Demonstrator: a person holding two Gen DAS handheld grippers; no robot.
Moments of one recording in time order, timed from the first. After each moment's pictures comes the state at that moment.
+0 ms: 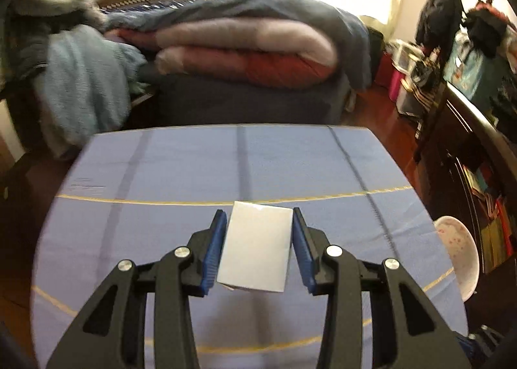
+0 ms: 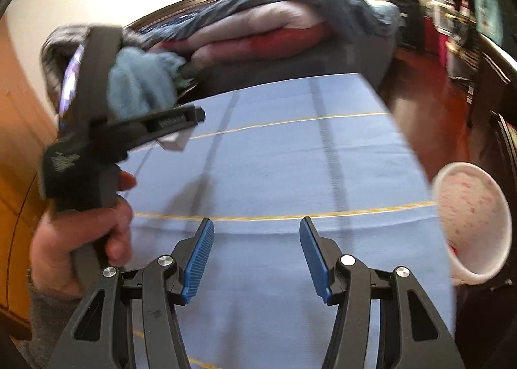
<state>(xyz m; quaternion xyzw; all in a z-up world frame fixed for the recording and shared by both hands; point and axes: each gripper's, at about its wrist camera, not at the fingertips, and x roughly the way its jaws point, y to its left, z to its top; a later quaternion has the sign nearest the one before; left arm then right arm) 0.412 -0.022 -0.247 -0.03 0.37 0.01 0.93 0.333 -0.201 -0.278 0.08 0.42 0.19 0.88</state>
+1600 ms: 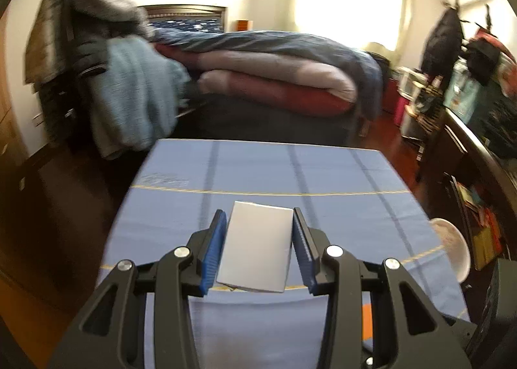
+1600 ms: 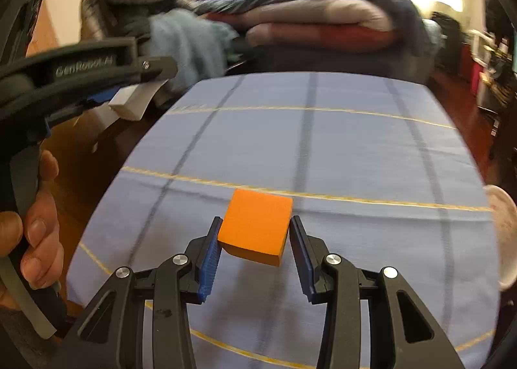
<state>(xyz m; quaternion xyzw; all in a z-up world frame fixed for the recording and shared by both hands) 0.323 0.044 -0.197 -0.05 0.33 0.01 0.94 0.293 -0.117 -0.279 0.02 0.42 0.22 0.88</state>
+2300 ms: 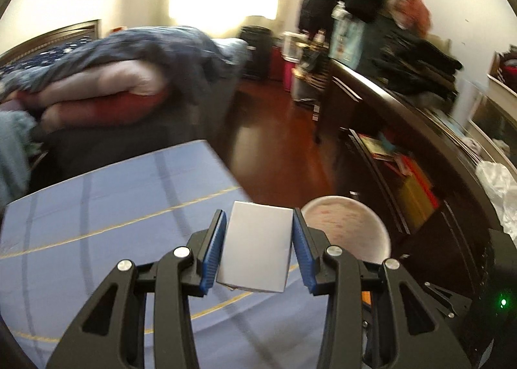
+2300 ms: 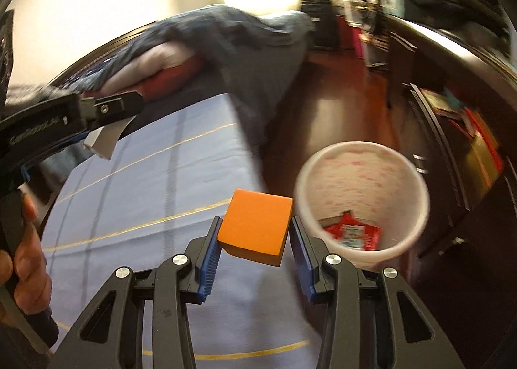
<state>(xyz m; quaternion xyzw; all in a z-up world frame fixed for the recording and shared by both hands) 0.372 -0.230 -0.215 0.03 0.34 -0.24 0.91 0.304 -0.368 -0.290 0.14 0.38 -0.01 0.91</state>
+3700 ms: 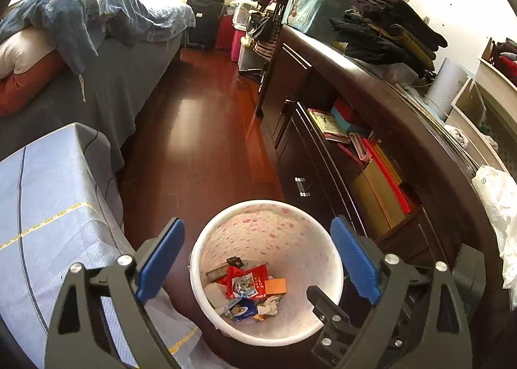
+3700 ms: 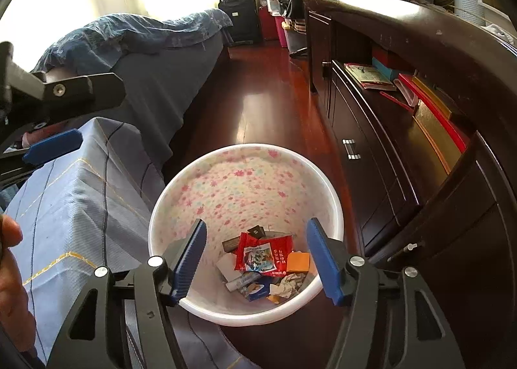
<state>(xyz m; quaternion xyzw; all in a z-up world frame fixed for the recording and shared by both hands) 0.447 -0.370 -0.285 0.00 0.40 -0.33 0.85 0.350 -0.487 -0.355 0.16 0.40 -0.16 0.89</state>
